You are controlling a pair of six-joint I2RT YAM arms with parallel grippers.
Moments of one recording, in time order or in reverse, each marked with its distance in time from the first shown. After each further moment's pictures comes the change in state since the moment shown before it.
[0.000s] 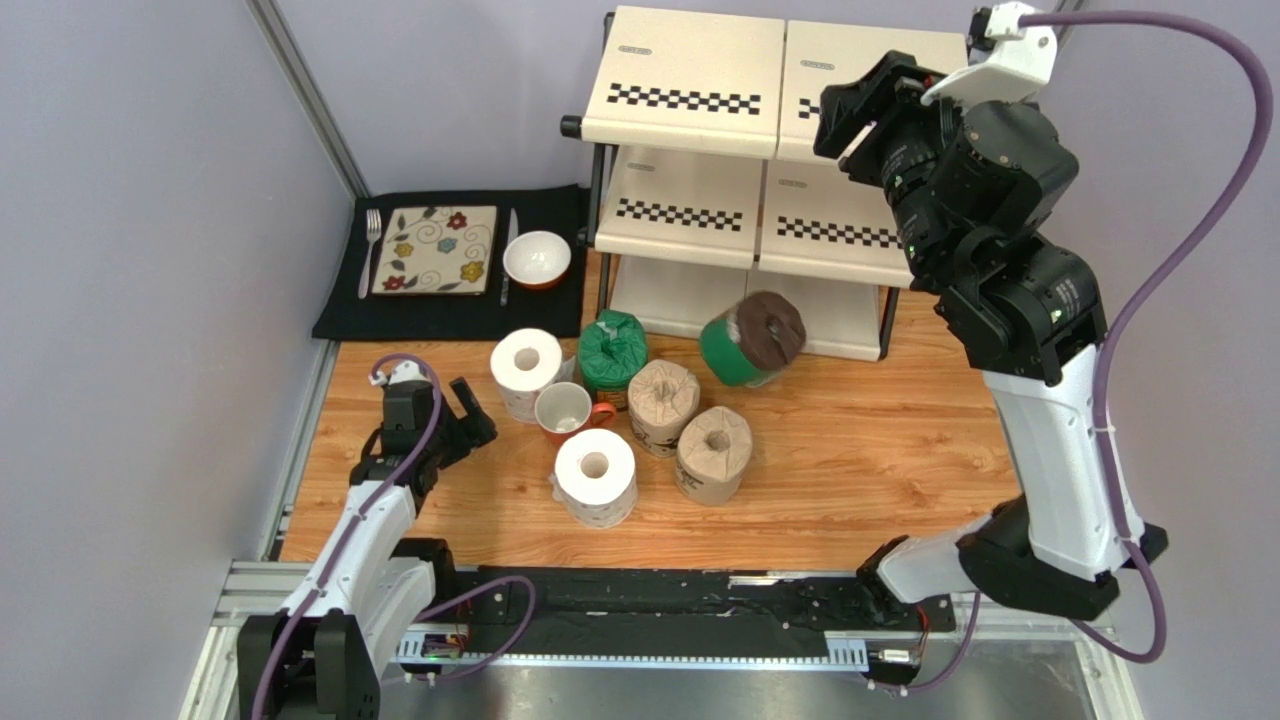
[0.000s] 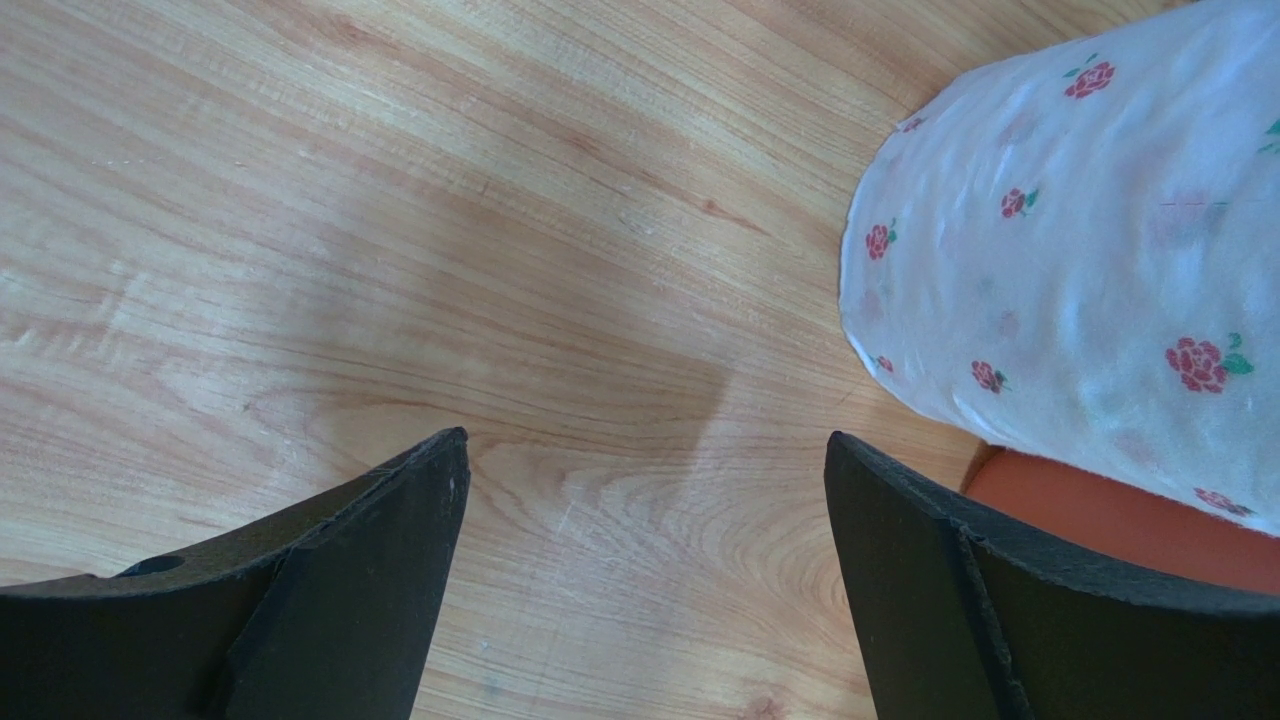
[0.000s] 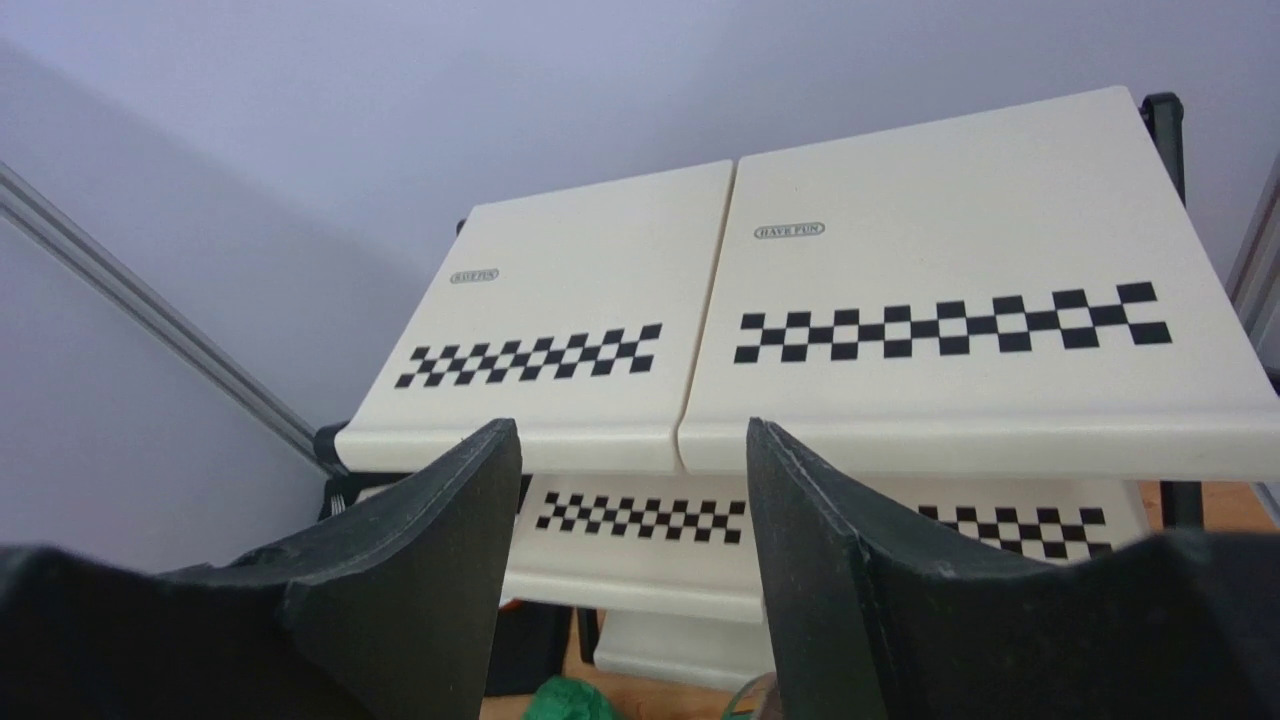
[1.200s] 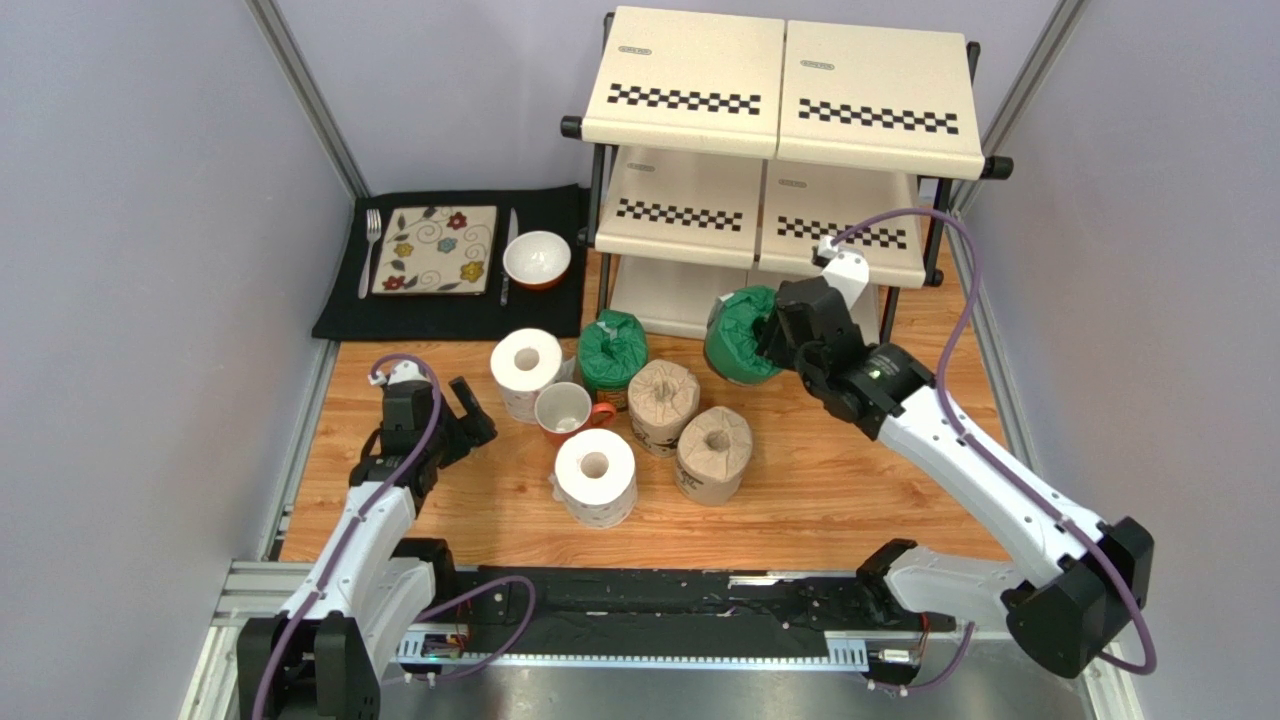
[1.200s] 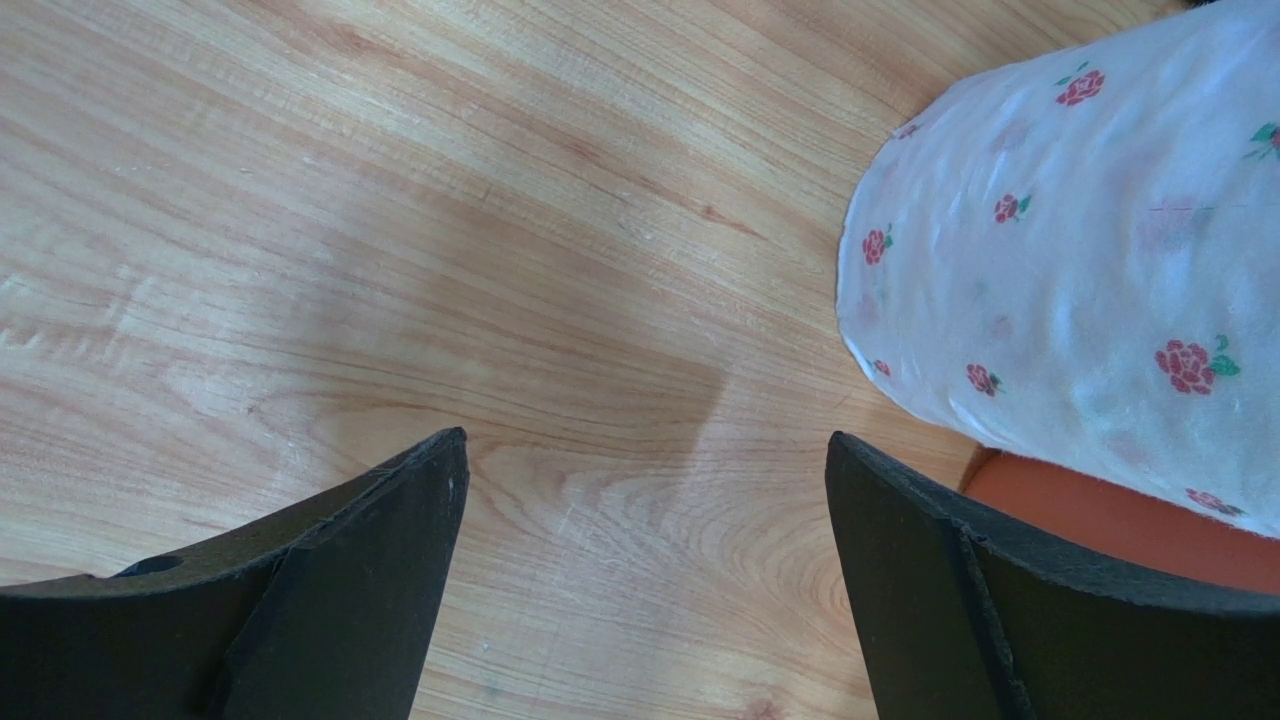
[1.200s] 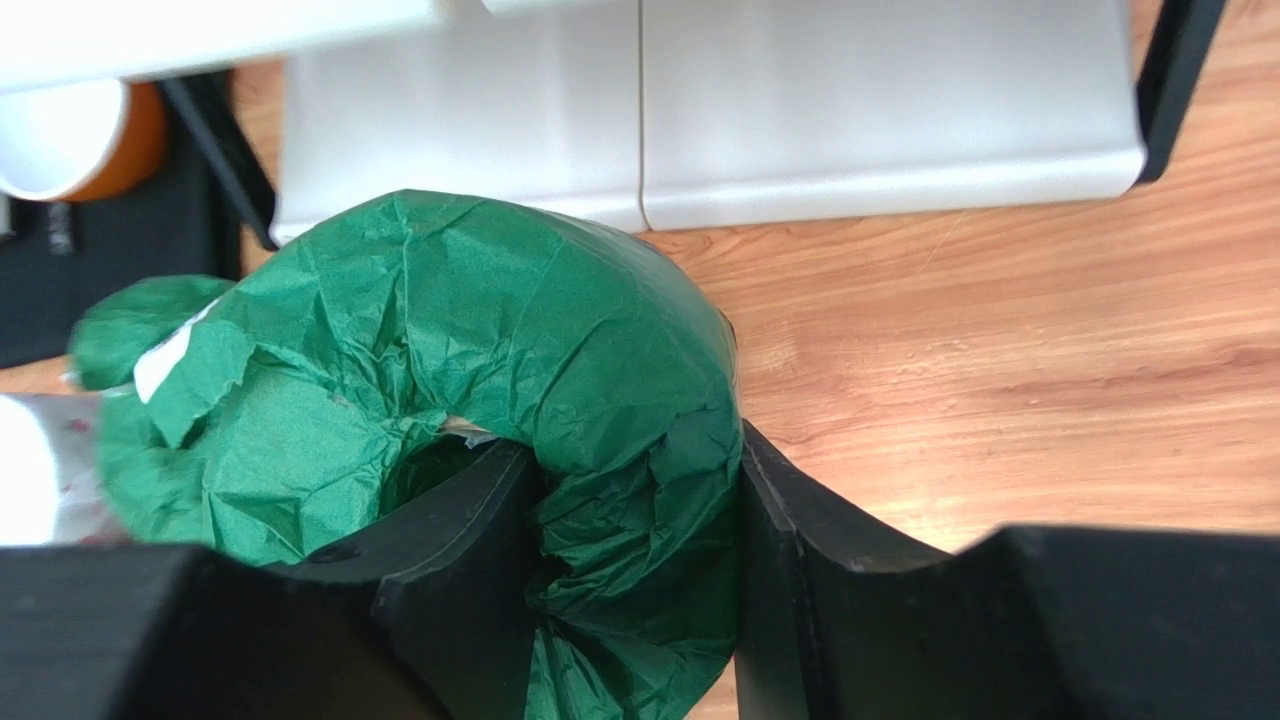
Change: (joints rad) left arm 0.000 -0.008 0.000 0.000 -0.003 0.001; right arm 0.000 -0.251 -1.224 0.192 -0.057 0.365
